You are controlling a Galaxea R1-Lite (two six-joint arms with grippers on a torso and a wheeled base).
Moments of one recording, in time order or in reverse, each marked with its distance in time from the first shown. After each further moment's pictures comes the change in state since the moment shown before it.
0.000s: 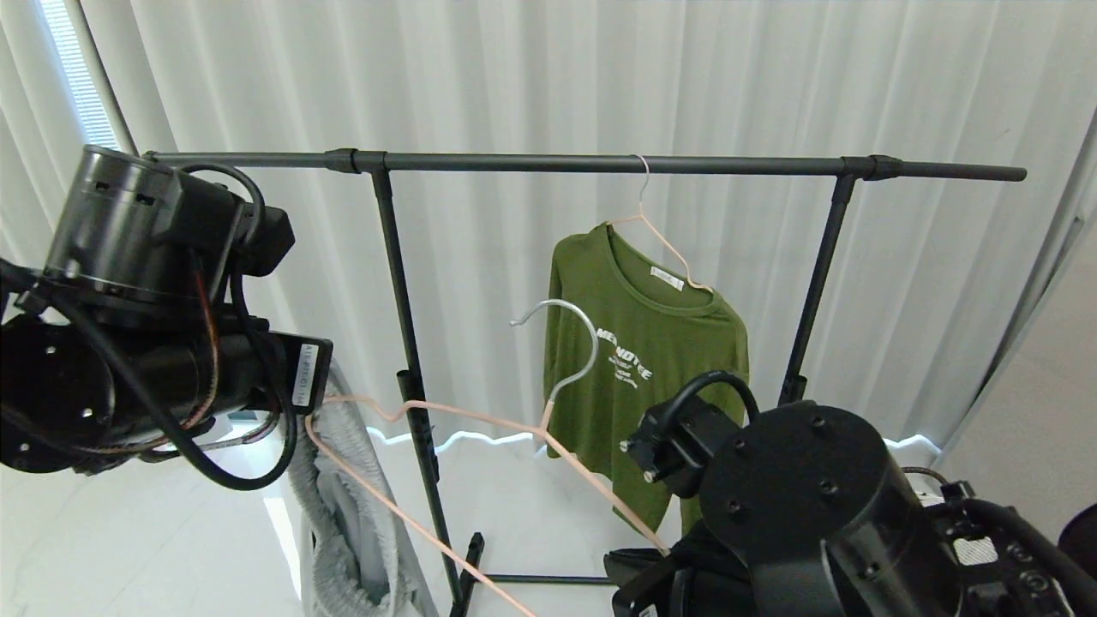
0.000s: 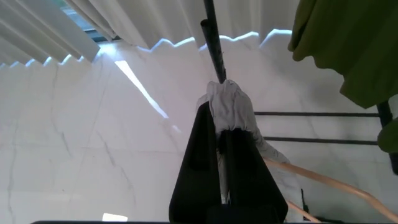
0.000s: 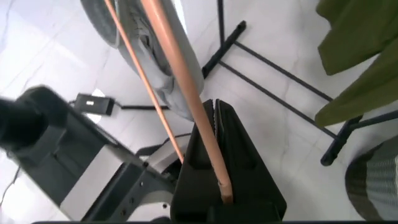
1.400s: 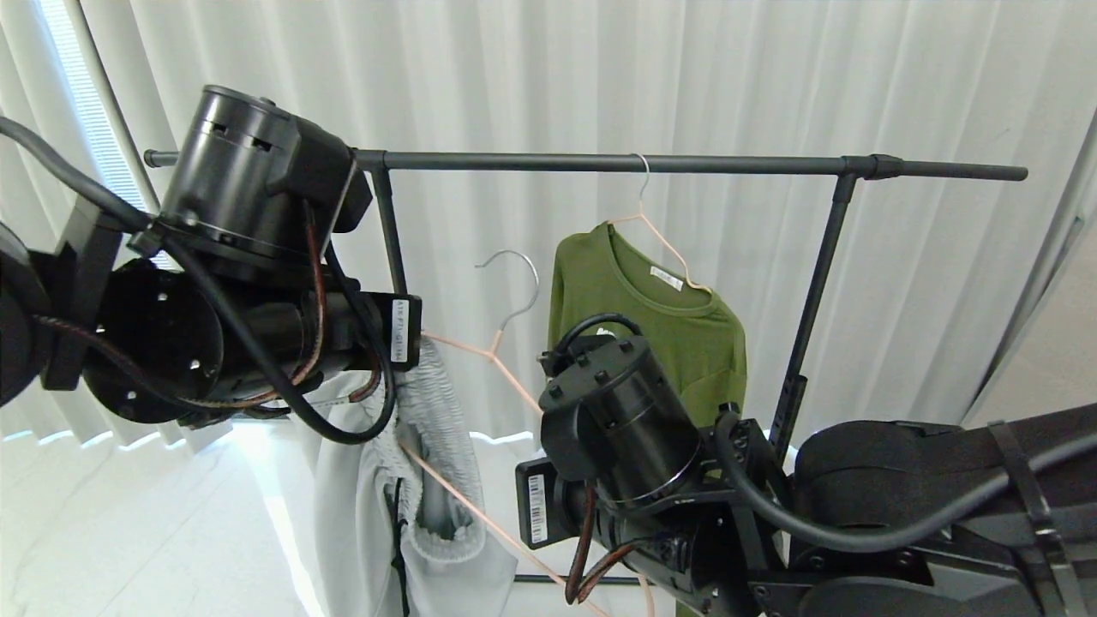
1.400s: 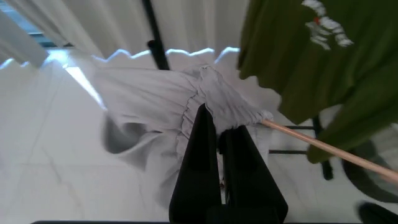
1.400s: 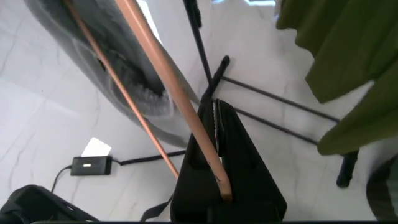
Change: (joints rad) left arm -0.171 0.106 -0.177 0.039 0.003 -0.173; right arm -0.085 0.272 -0.265 -0.100 -0.089 0.014
